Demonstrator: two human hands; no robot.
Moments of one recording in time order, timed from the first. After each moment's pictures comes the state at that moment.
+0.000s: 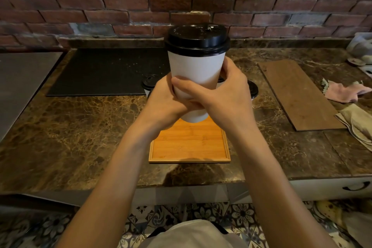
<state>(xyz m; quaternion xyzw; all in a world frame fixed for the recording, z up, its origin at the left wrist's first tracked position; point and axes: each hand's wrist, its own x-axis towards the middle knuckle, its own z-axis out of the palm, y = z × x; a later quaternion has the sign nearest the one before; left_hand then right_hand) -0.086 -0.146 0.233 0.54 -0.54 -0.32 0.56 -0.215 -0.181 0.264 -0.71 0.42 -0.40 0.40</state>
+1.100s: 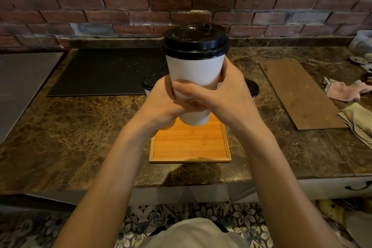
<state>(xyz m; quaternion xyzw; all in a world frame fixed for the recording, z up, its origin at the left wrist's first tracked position) -0.086 -0.142 0.240 0.50 -0.57 -0.34 0.55 -0.221 -0.190 0.265 -0.71 0.34 -0.38 0.48</state>
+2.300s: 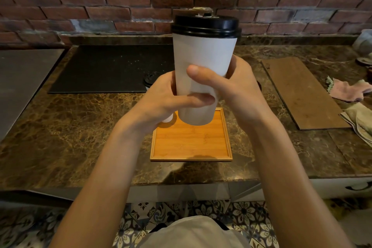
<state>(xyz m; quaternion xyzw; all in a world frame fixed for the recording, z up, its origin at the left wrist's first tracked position) -0.080 -0.139 0.248 0.47 -0.55 -0.45 0.52 -0.225 -0.202 0.273 -0.70 0.28 -0.36 0.56</state>
